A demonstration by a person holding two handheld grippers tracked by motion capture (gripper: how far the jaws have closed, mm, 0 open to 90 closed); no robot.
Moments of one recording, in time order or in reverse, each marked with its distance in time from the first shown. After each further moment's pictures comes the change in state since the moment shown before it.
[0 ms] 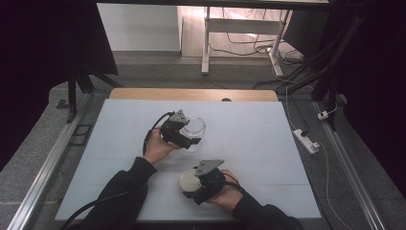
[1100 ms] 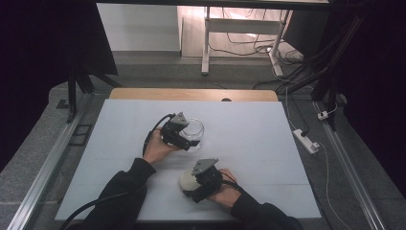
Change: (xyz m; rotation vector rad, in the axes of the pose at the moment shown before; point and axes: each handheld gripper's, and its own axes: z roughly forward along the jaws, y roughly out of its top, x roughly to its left) left arm 0.005 -0.010 0.011 0.044 -0.007 0.004; right arm -0.007 -0.003 0.015 0.084 -0.034 -0.008
